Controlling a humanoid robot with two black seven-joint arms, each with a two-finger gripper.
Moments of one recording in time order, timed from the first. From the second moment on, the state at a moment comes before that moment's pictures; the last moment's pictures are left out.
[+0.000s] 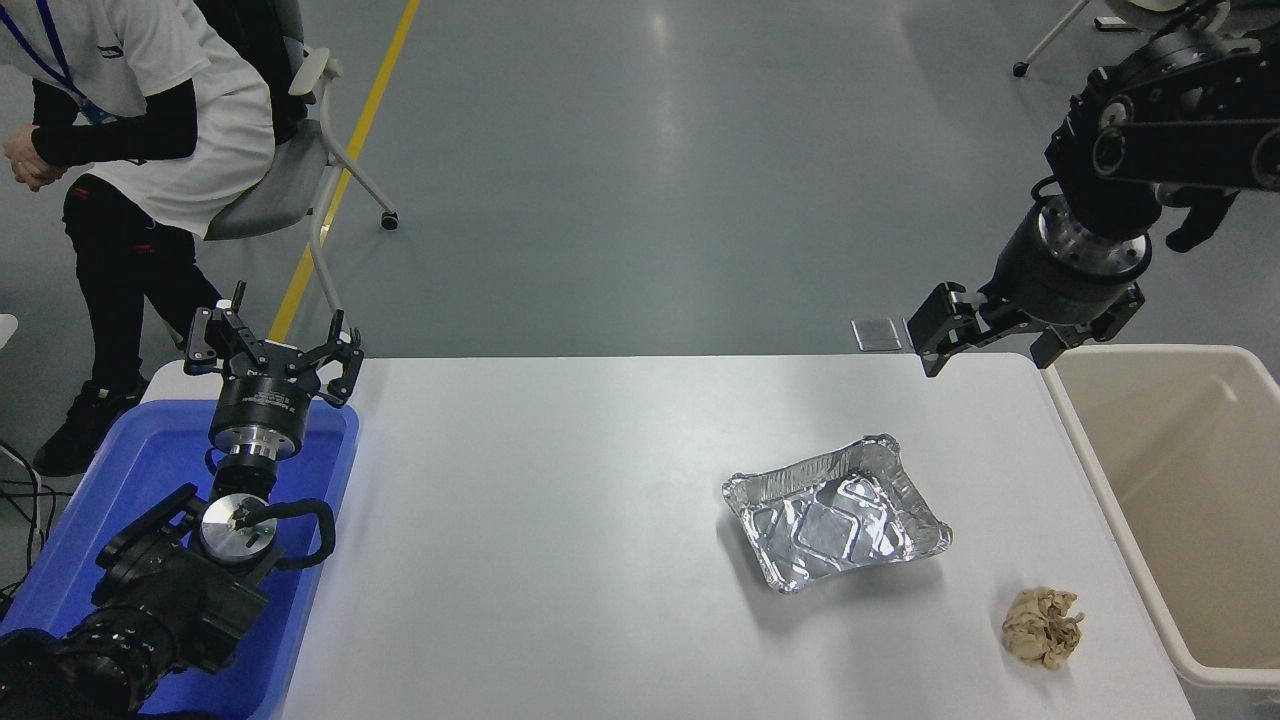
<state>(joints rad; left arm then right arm) -0.66 0.16 -0.93 -0.29 -0.24 -0.66 -0.40 2.05 -0.33 -1.17 1.18 -0.27 0.79 -0.10</state>
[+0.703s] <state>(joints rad) -0.66 0.16 -0.93 -0.29 -0.24 -0.66 -0.40 2.06 -0.33 -1.17 1.18 -0.27 0.79 -0.10</state>
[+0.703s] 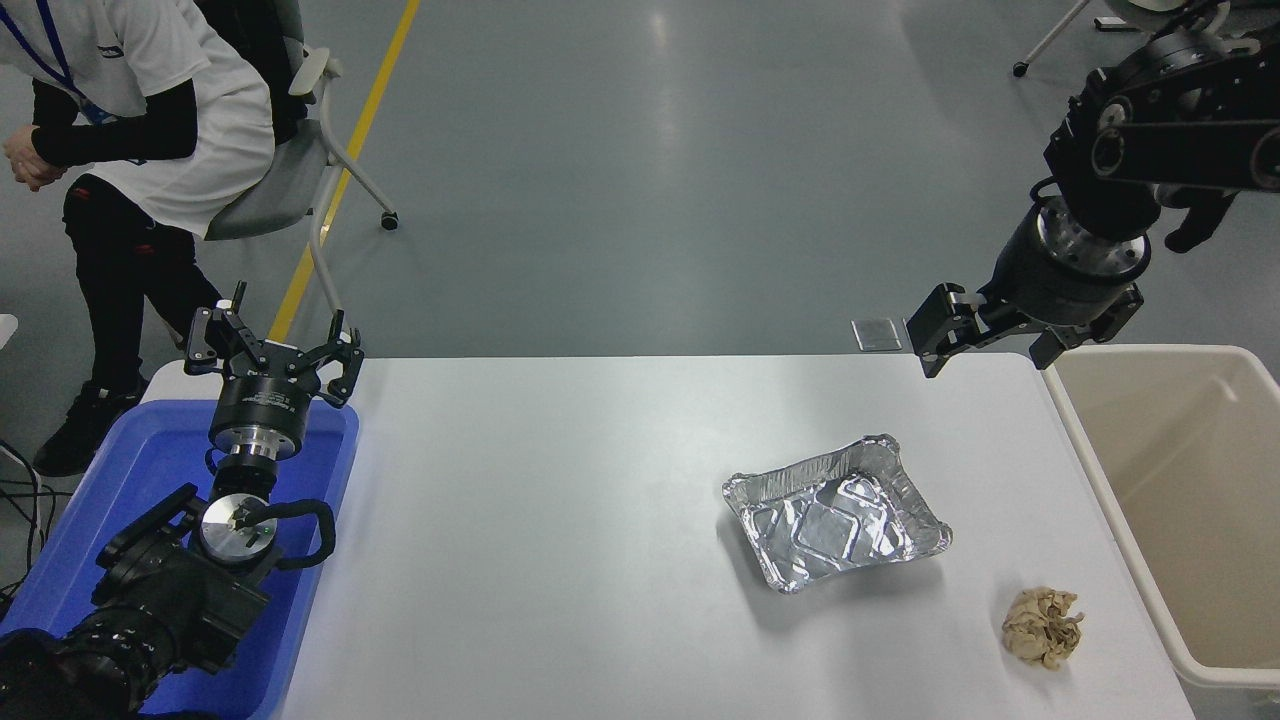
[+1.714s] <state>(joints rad) -0.66 0.16 -0.93 -0.29 -0.24 -0.66 -0.40 2.03 -0.33 -1.16 1.18 -0.26 0.79 -0.10</state>
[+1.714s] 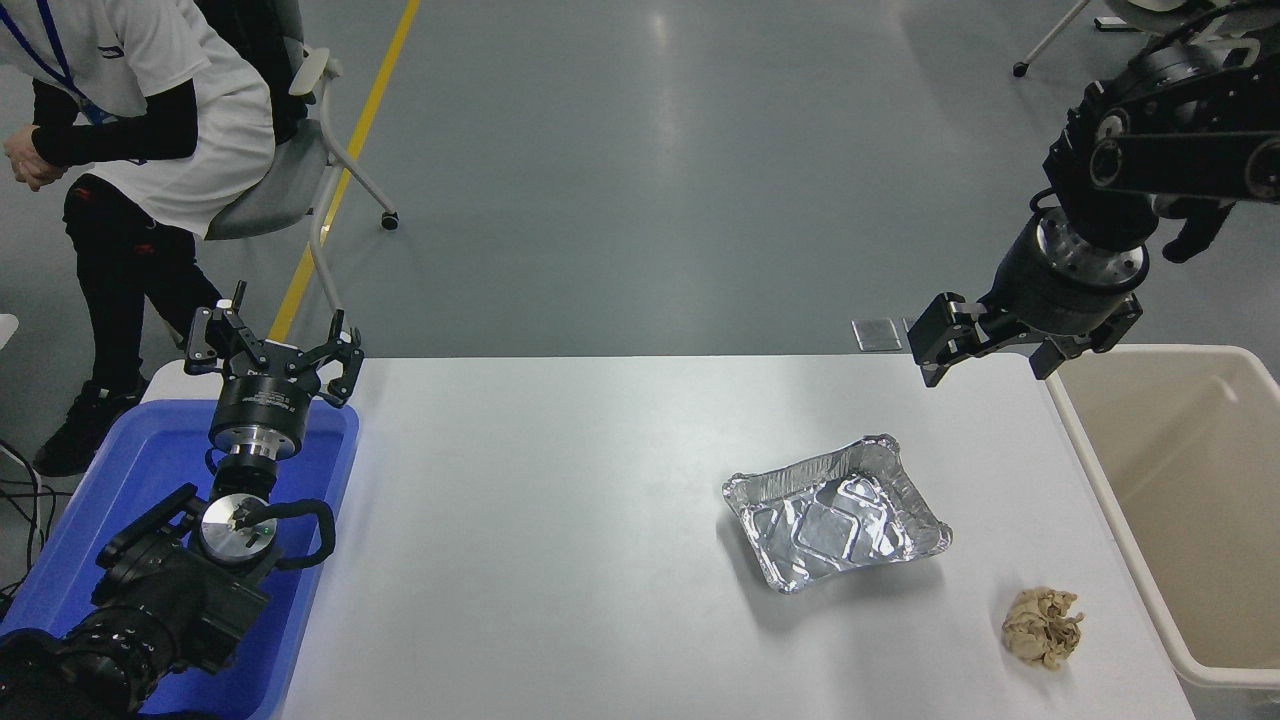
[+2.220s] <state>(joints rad) -0.66 0.17 -0.93 -0.29 -0.24 -0.66 -0.40 1.91 -0.32 -1.16 1.14 -0.27 0.79 -0.10</state>
